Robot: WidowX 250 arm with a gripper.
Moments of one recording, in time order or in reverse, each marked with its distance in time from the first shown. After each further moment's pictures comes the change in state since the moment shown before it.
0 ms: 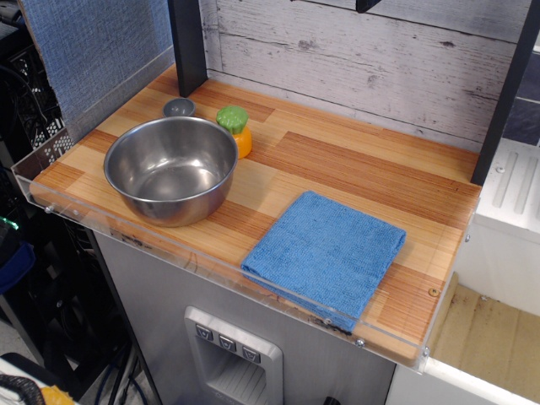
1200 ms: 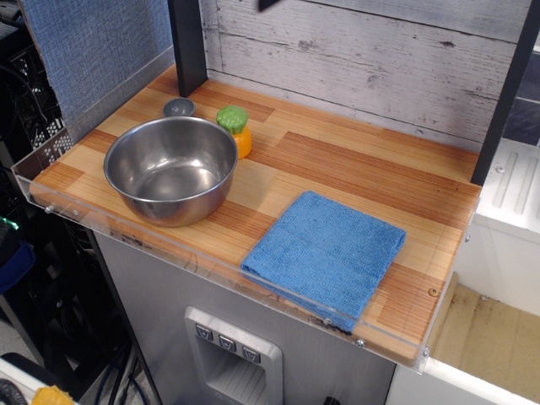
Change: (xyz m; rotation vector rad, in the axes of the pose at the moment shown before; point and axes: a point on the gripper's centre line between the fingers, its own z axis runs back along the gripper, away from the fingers) arm -0.008 0.097 -0.008 0.110 -0.018 0.017
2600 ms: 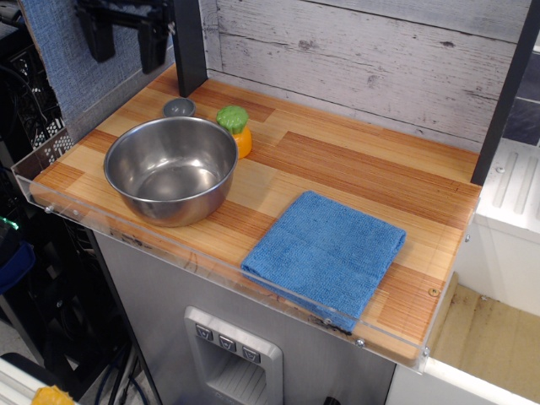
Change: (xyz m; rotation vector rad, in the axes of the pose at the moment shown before) arm -0.014 0.120 -0.095 0.031 0.165 0.220
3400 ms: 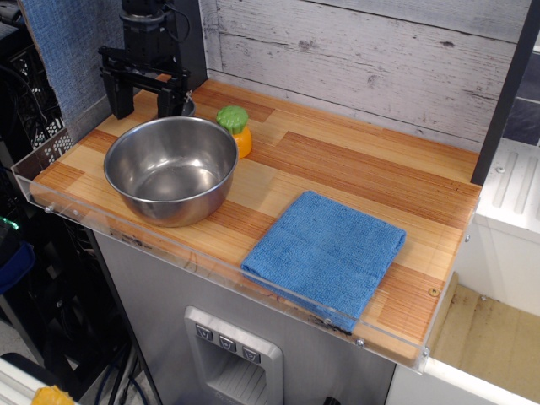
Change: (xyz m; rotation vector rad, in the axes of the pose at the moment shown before) arm 0.001 -0.012 -0.060 0.039 0.048 -0.025
